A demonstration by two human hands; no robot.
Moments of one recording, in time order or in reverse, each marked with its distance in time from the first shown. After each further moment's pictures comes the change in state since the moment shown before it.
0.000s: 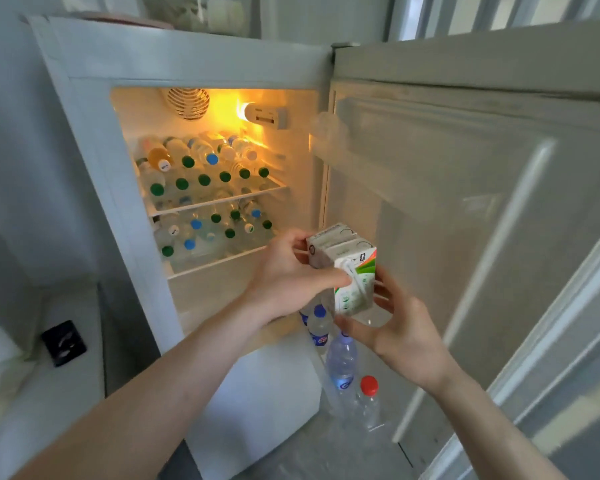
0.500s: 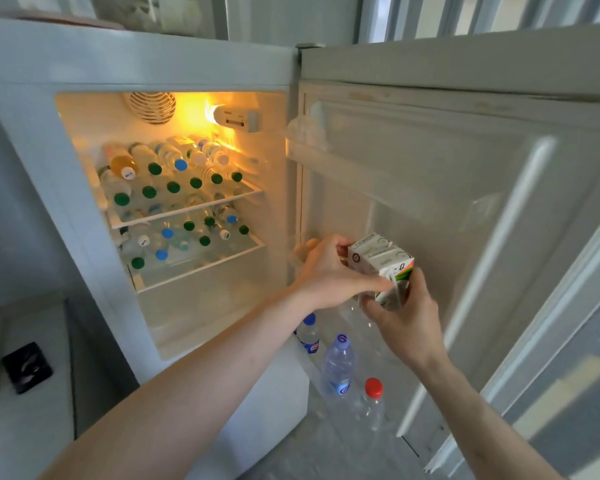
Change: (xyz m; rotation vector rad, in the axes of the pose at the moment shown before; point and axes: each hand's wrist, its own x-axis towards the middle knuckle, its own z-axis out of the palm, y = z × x) left_hand 0.046 0.010 0.096 0.146 -0.209 0.048; right_hand 0.018 0.053 -0.031 0.001 0.379 0.197
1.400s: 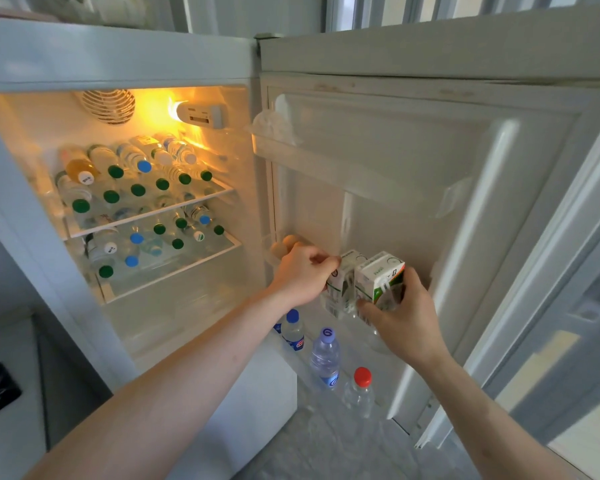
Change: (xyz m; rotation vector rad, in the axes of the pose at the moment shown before) left_hand 0.036 -0.031 0.026 -0.092 -0.057 -0.074; right_hand 0.009 0.029 -0.031 -0.094 0.009 0.023
